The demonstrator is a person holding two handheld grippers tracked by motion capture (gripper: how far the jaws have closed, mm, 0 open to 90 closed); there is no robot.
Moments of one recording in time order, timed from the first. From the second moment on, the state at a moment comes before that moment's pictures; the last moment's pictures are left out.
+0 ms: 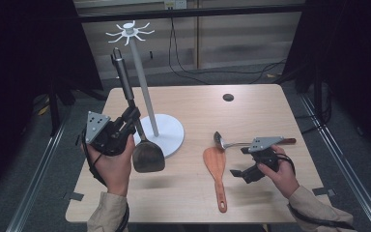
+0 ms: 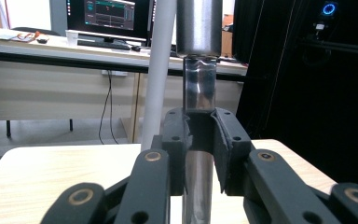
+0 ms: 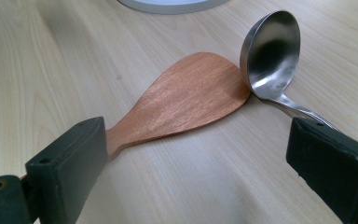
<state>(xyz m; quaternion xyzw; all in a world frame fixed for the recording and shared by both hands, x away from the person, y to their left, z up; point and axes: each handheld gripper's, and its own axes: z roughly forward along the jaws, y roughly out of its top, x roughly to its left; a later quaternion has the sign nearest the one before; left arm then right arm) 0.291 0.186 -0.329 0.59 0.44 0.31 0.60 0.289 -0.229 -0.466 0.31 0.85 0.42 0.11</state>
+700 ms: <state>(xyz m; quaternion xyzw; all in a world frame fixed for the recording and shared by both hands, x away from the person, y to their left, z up) 0.303 0.176 -0.325 0.59 0.44 0.31 0.60 0.288 -0.231 -0.467 0.31 0.85 0.42 0.11</state>
